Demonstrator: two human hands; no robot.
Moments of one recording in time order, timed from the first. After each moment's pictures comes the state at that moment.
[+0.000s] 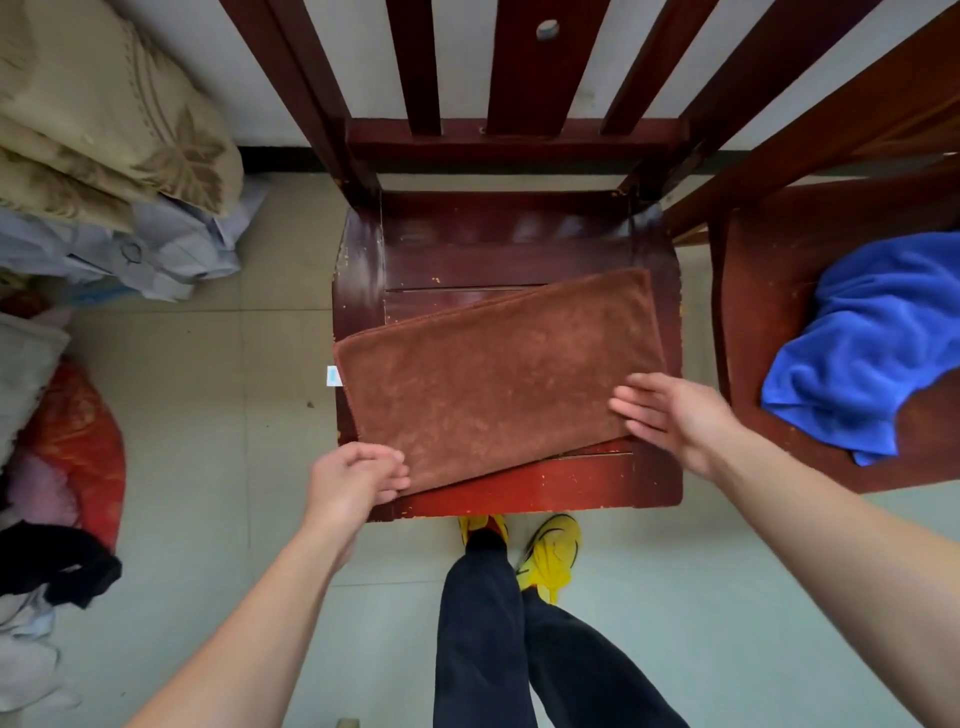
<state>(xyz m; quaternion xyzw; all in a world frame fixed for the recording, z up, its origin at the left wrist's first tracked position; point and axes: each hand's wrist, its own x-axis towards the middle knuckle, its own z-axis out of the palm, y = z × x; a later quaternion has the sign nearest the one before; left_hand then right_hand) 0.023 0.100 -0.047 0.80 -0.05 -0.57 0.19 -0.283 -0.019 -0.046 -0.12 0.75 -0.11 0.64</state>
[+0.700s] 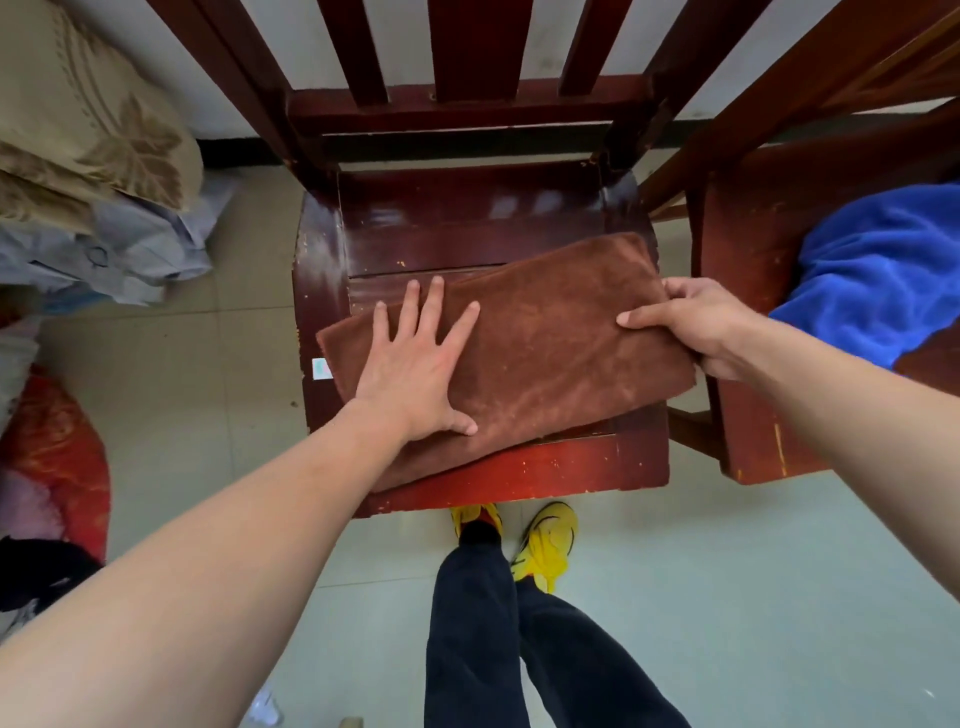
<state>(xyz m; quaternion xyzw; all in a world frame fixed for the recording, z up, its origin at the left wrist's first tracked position) -0.029 -0.002 -0.067 0.59 -0.75 -0.23 -0.21 -0.301 -0.084 -0.030 -0.29 0.74 -0.04 0.60</state>
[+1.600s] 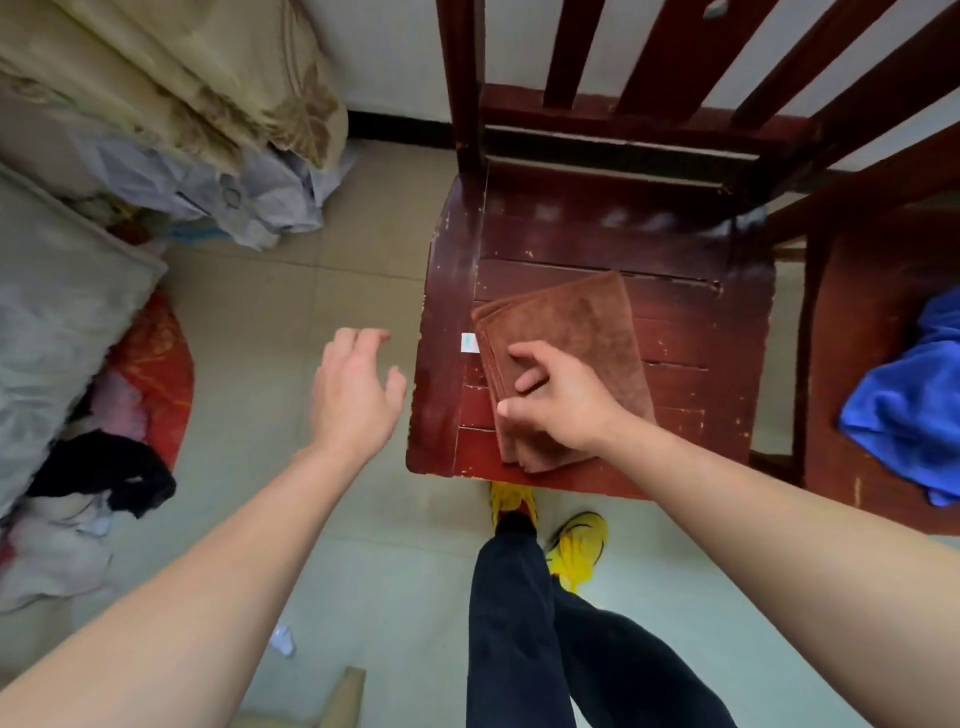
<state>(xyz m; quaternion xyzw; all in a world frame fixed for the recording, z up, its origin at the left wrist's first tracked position) 0.086 0.088 -0.022 0.84 -0.47 -0.27 0.06 -0.127 0.012 -0.041 -0.59 0.55 0.06 0.59</state>
